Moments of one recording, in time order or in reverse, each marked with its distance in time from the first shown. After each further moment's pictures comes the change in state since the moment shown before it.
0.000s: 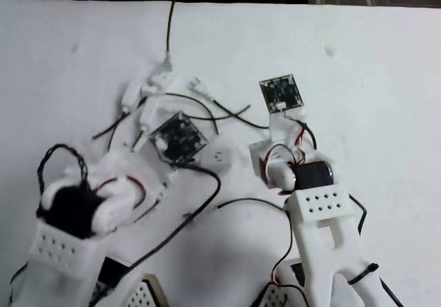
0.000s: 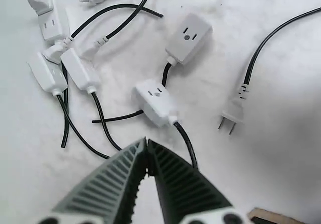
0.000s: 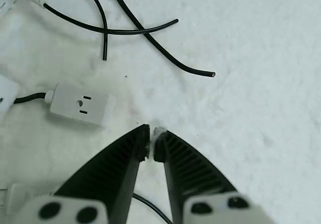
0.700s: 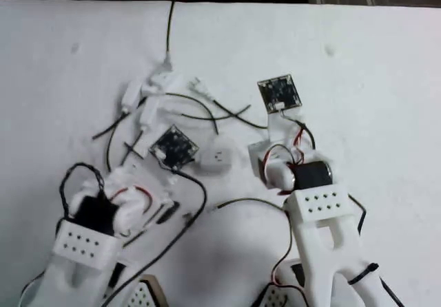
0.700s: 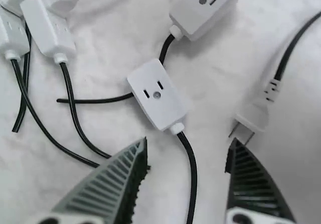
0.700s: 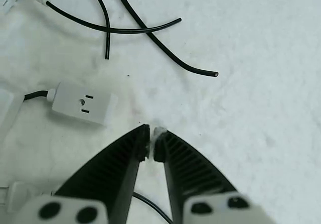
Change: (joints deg) left arm -4.3 -5.2 31.7 -23.8 4.7; right arm -0.5 0.2 0.0 0.0 0.0
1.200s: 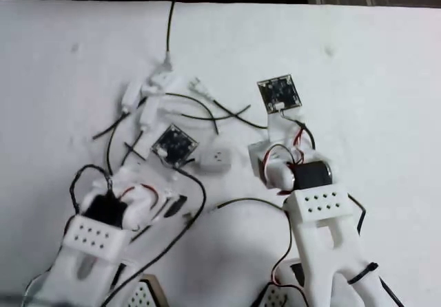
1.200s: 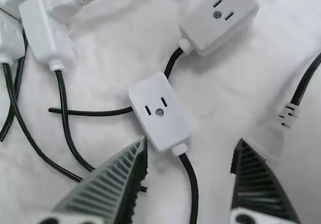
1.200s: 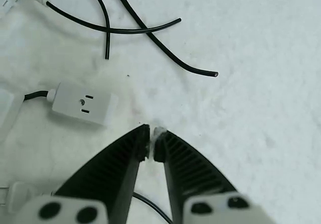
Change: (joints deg) left arm -0.5 7.1 4.3 -12.0 2.9; right arm 0.0 0.0 0.0 0.0 0.0
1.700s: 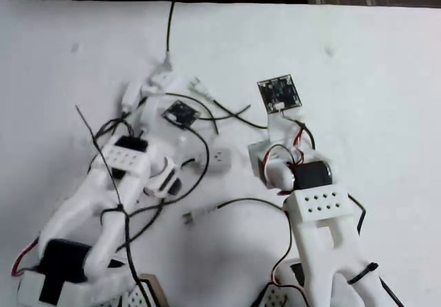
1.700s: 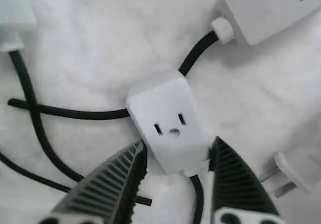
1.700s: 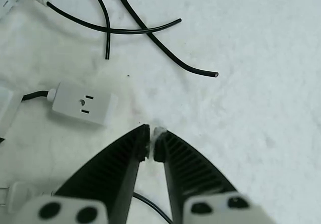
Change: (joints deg) left arm -3.5 44.5 -23.8 0.0 1.4; right arm 0.0 0.0 0.0 0.0 0.0
